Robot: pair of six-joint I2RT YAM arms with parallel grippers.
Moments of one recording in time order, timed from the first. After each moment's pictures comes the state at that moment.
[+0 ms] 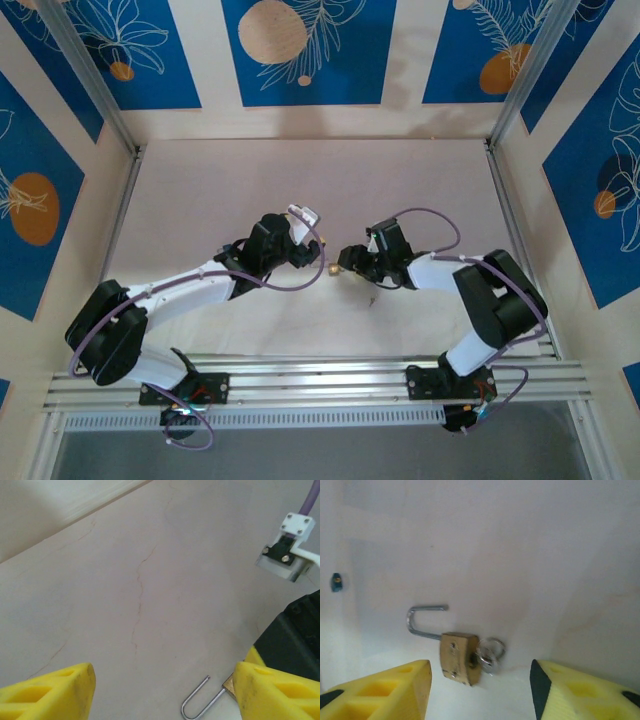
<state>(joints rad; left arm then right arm) -0.77 1.42 0.83 0.12 -0.13 0.07 0.47 1.57 0.64 0.06 -0.32 0.82</state>
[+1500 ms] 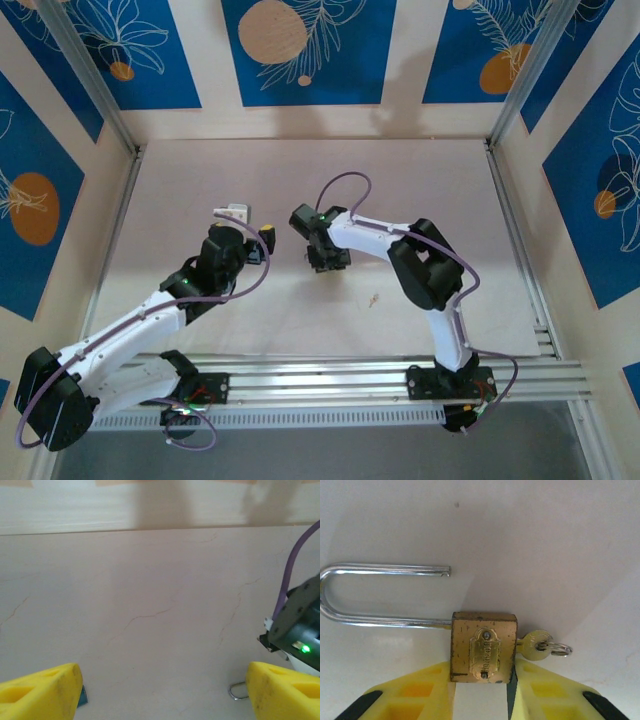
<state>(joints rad) -0.68 1.00 0.68 -0.10 -0.44 -0.28 0.78 2.09 1.52 -0.92 0.15 0.67</state>
